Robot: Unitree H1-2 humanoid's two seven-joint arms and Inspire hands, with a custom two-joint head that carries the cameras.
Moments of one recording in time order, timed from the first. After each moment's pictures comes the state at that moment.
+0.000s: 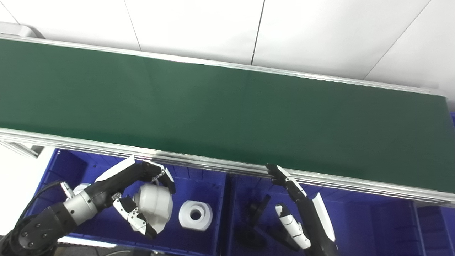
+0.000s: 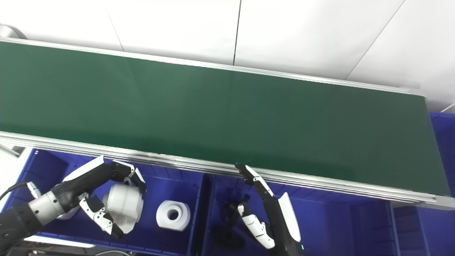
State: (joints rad) left arm 0.42 0.52 -0.09 -0.28 0.02 -0.18 -0.51; right arm 0.51 -0.14 0.32 -0.29 -0.33 -0.34 0.08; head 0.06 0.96
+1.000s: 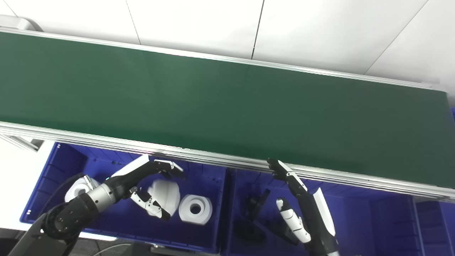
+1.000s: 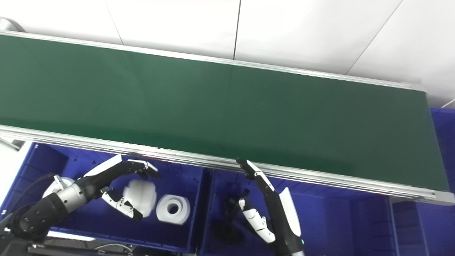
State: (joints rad) left arm 0.30 0.47 -0.17 -0.03 0.21 -0.28 -0.43; right arm 0.51 -0.14 0.32 -0.29 -0.32 -0.34 0.08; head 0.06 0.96
